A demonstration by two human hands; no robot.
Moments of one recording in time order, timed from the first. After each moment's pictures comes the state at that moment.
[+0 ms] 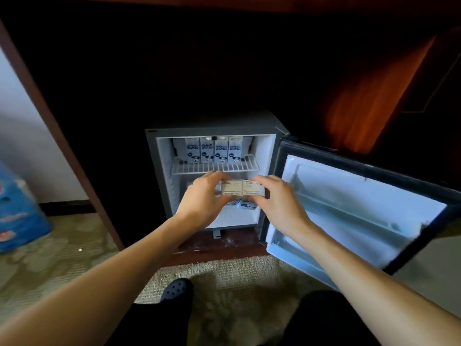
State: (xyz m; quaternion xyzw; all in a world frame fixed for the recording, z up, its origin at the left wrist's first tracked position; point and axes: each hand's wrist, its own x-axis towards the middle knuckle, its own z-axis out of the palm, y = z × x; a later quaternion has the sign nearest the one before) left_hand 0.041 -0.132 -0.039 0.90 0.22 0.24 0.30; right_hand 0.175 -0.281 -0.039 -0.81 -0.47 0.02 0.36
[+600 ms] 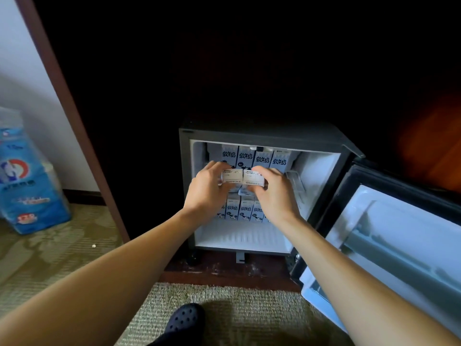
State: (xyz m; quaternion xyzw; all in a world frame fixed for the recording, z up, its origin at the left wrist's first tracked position) left_hand 0.081 0.005 -0.092 0.84 0.32 0.35 0.26; right_hand 0.209 -0.109 -0.080 -0.78 -0.48 0.00 0.40
